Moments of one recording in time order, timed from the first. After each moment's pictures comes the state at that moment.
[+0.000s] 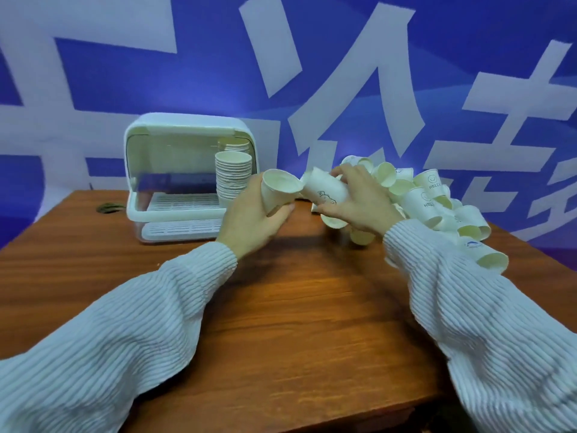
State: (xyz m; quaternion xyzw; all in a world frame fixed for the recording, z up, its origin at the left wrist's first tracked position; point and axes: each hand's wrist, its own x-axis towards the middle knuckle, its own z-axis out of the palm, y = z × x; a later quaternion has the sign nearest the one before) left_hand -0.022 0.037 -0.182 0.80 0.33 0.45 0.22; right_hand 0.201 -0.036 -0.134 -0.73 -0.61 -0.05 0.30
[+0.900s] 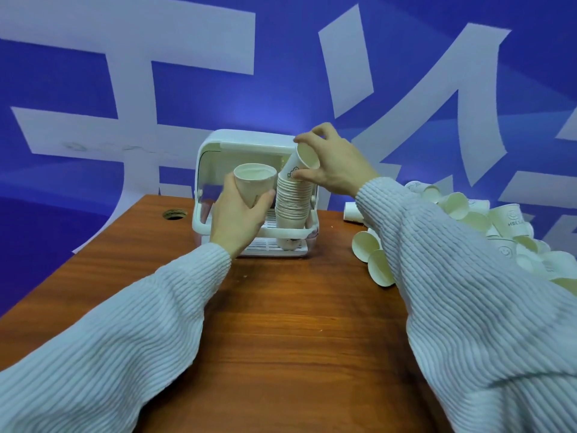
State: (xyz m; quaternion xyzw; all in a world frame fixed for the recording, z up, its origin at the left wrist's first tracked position) left_hand -0.114 0.100 -0.169 0.65 0.44 0.57 0.26; right_hand 0.089 0.102 -0.065 -0.60 -0.76 -0.15 0.20
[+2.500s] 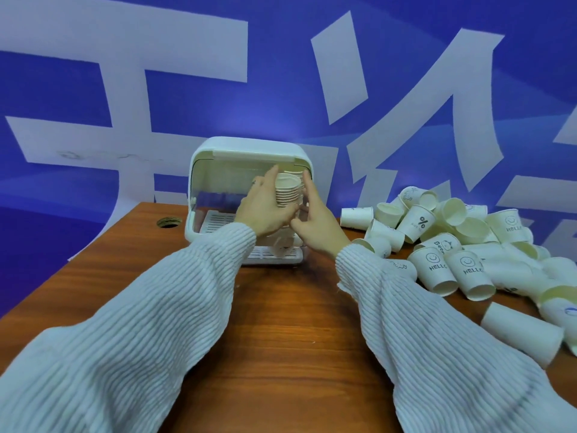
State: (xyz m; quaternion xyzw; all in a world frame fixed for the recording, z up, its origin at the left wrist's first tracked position) left_hand -0.066 0.143 -0.149 0.78 0.49 0.36 0.16; right_hand 0.077 0.091 -0.163 -0.59 -0.68 0.18 0.40
